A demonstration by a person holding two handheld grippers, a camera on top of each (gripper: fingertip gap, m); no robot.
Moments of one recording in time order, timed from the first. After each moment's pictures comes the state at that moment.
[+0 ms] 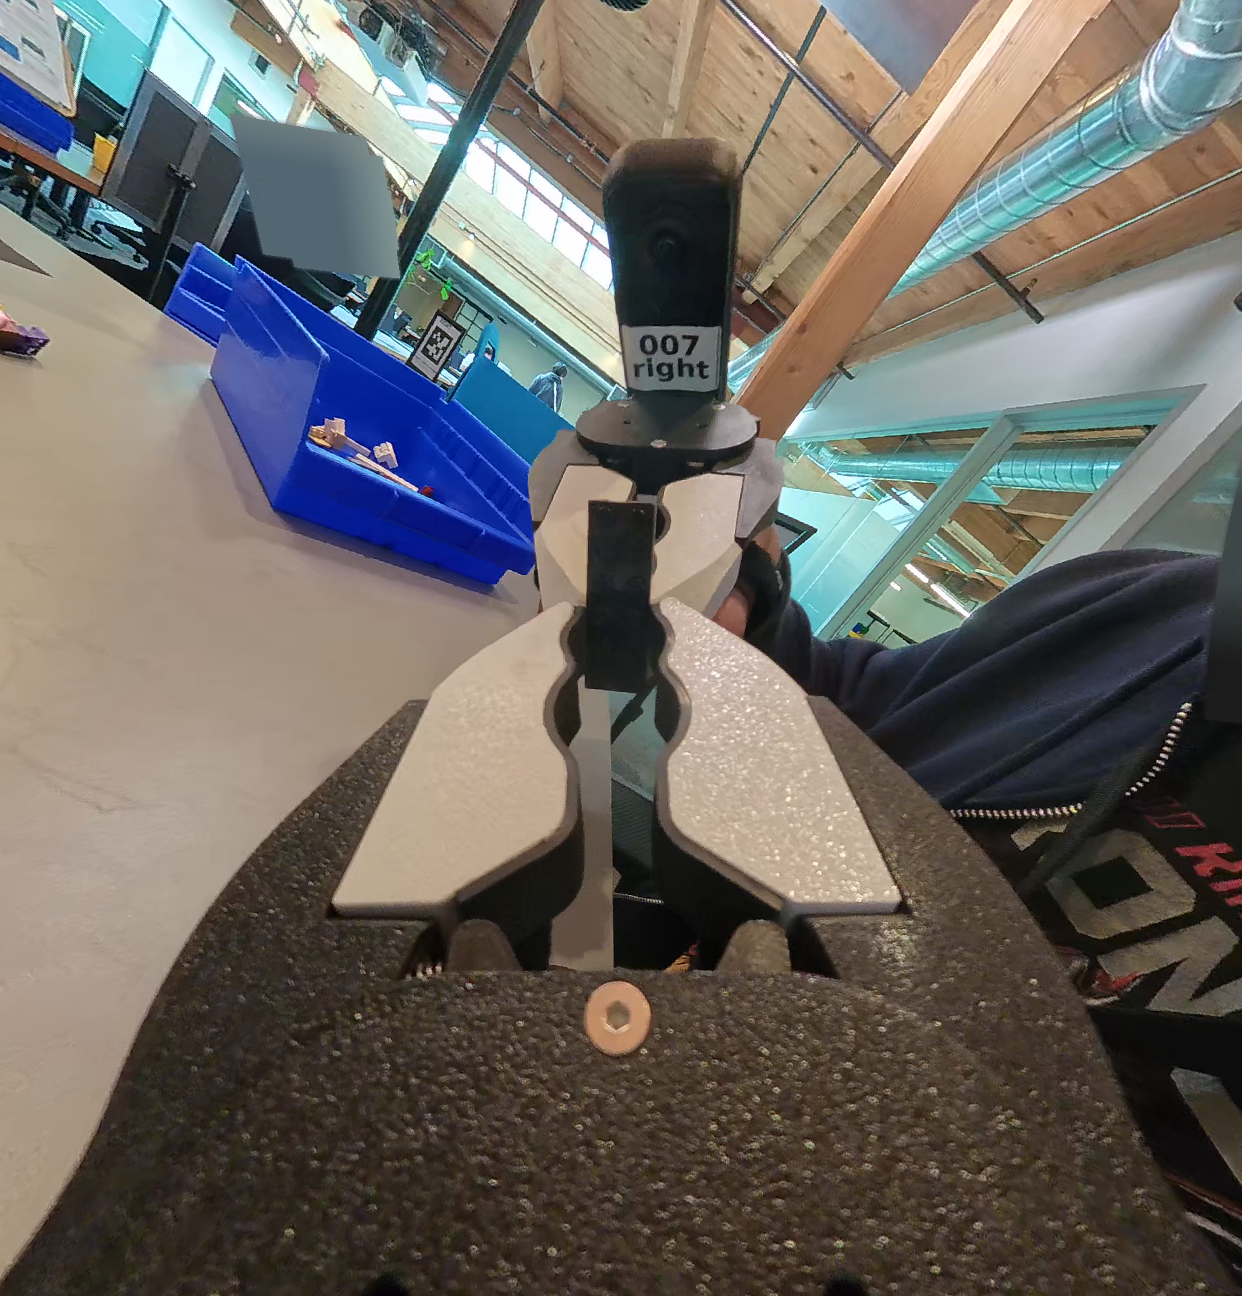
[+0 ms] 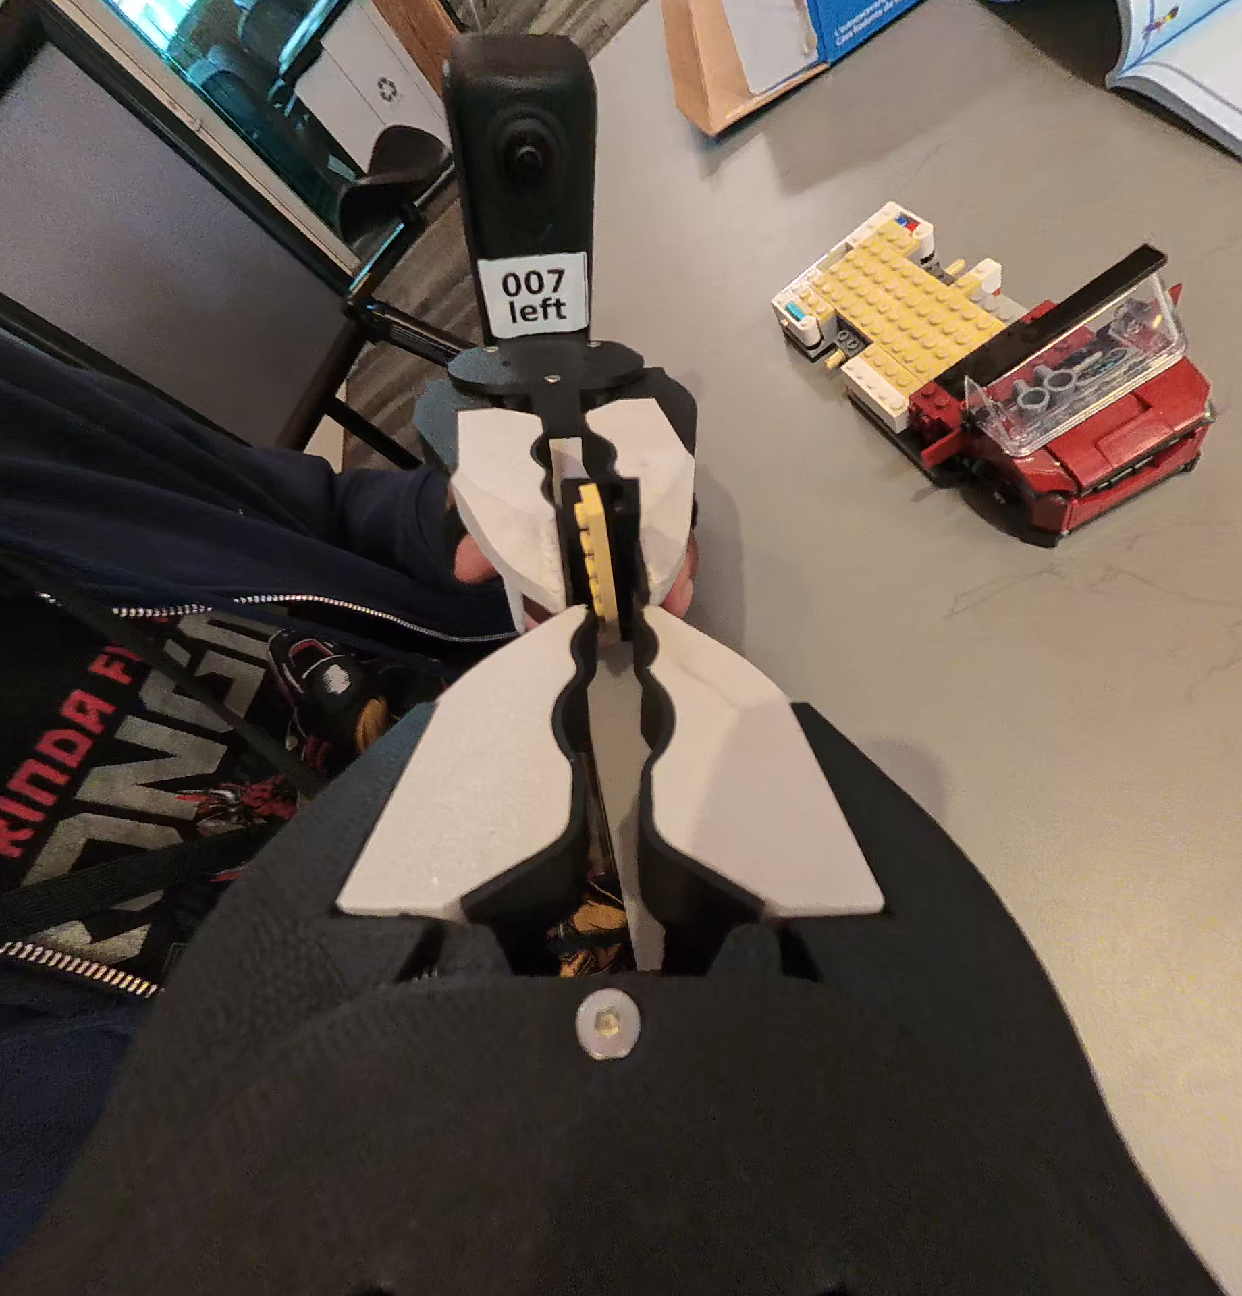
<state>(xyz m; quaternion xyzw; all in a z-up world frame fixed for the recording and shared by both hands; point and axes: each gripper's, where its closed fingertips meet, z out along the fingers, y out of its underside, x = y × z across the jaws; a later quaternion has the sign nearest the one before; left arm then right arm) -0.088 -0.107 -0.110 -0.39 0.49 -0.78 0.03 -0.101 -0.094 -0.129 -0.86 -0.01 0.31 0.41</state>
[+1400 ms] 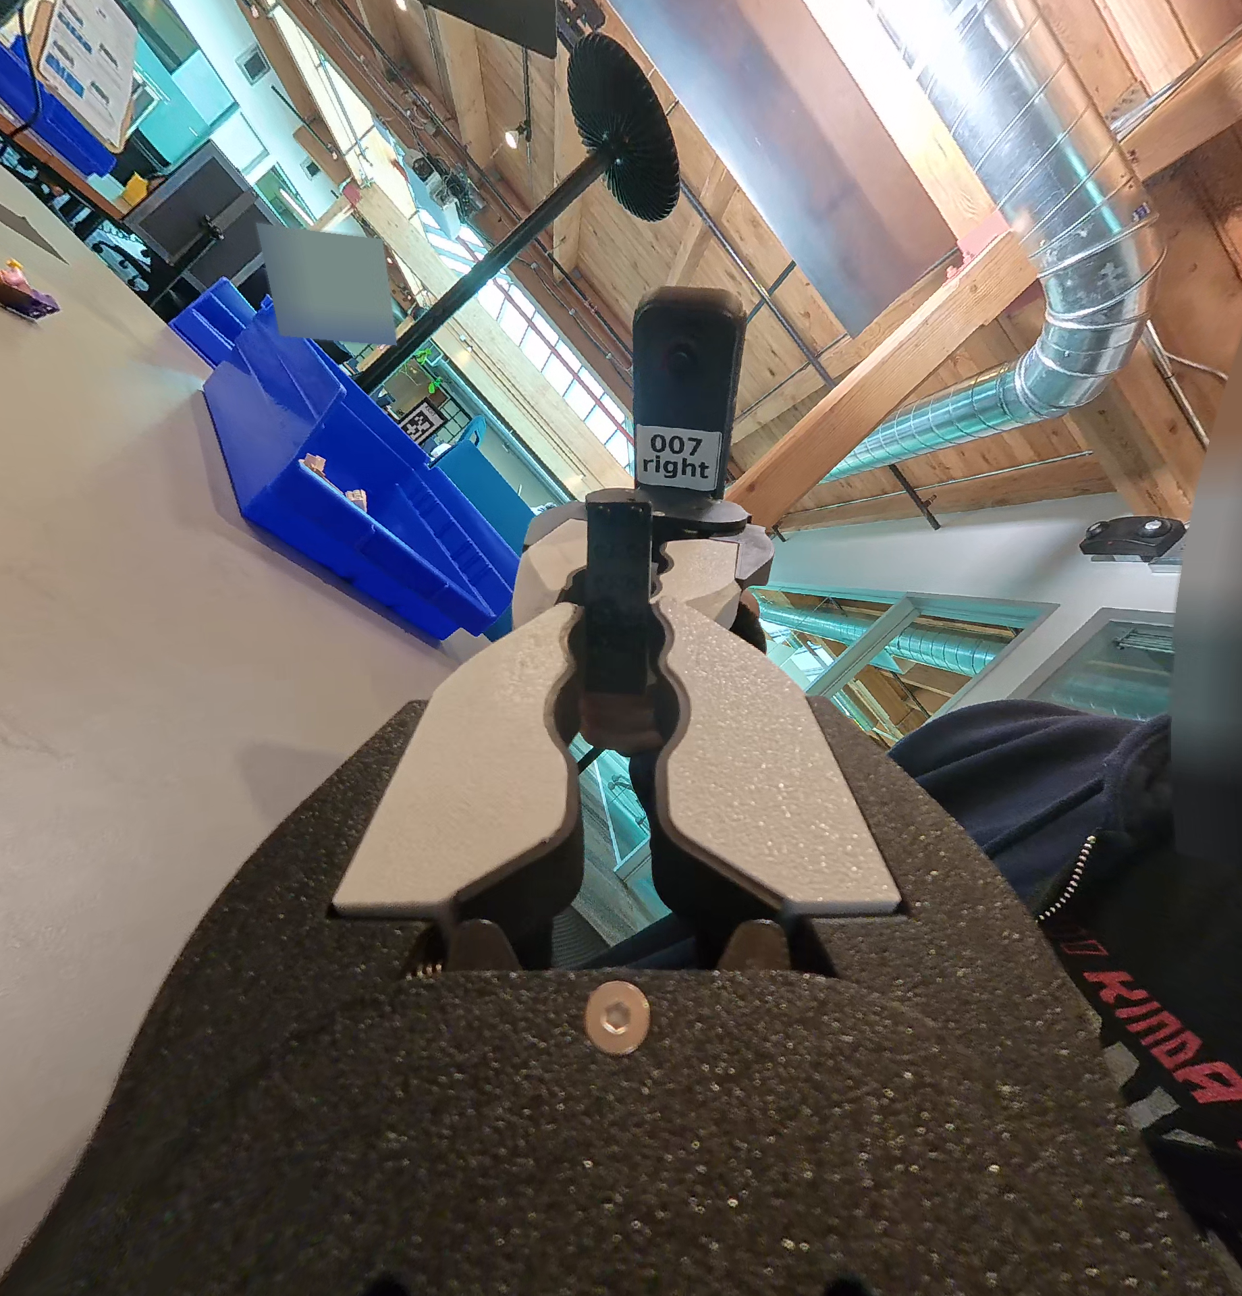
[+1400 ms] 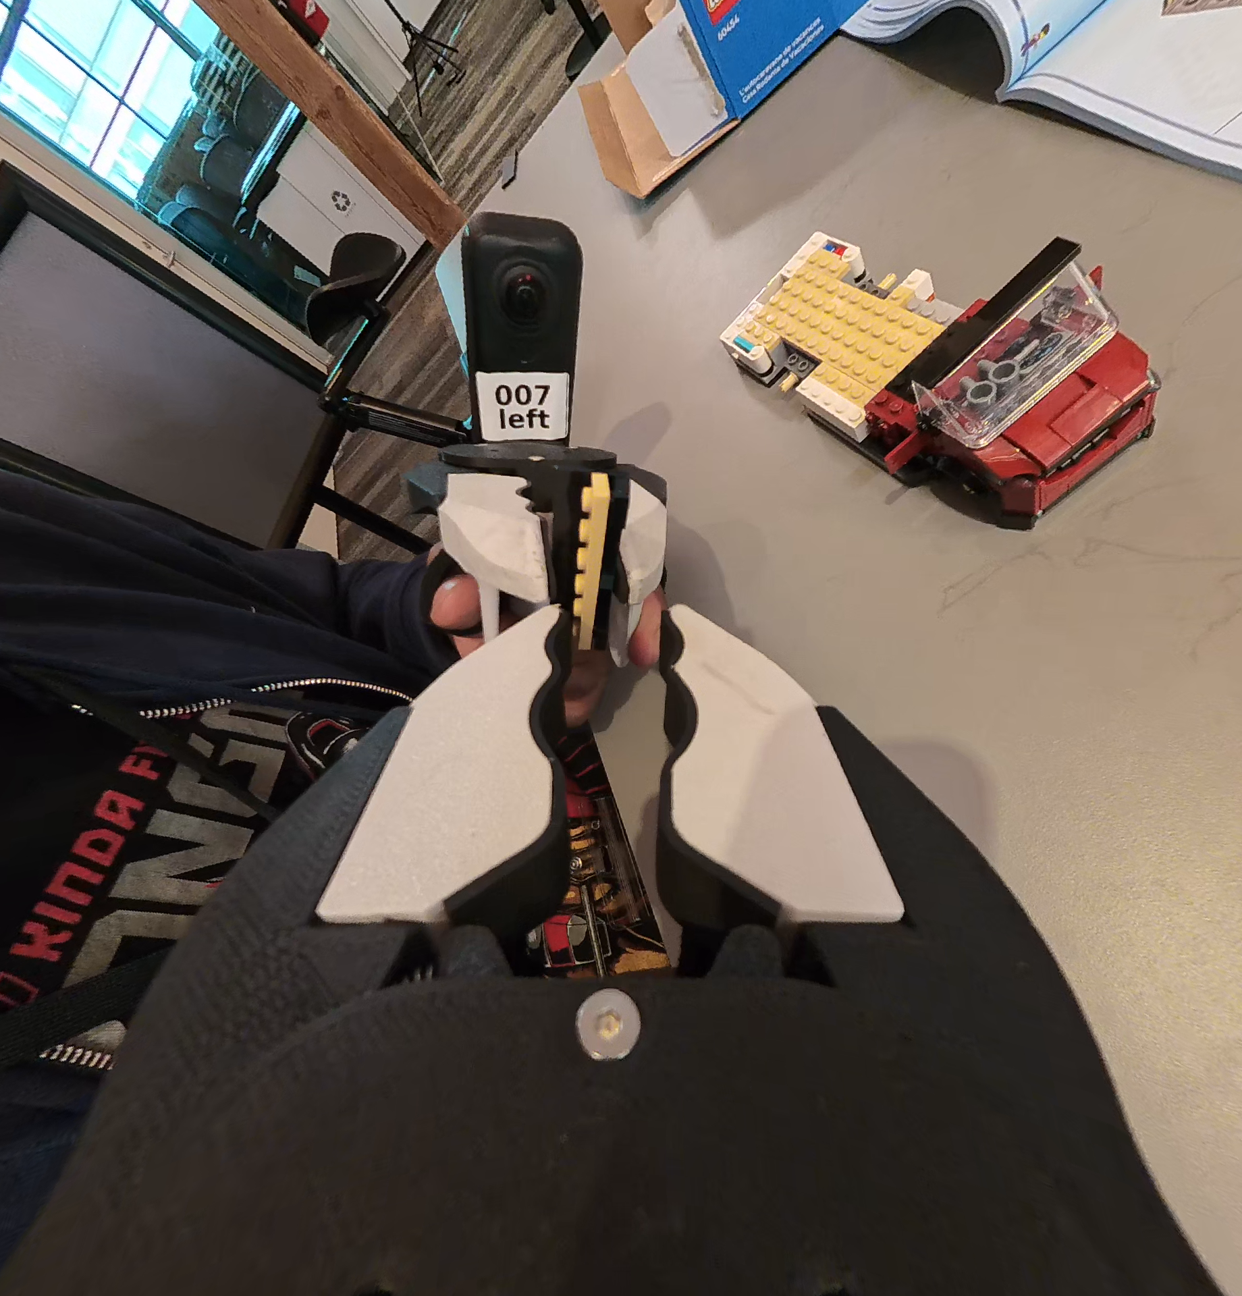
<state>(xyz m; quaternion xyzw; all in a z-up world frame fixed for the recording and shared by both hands) -0.088 -0.095 -0.102 -0.43 0.36 -0.83 -0.03 -0.097 -0.084 -0.125 -0.85 0.07 0.31 0.42</state>
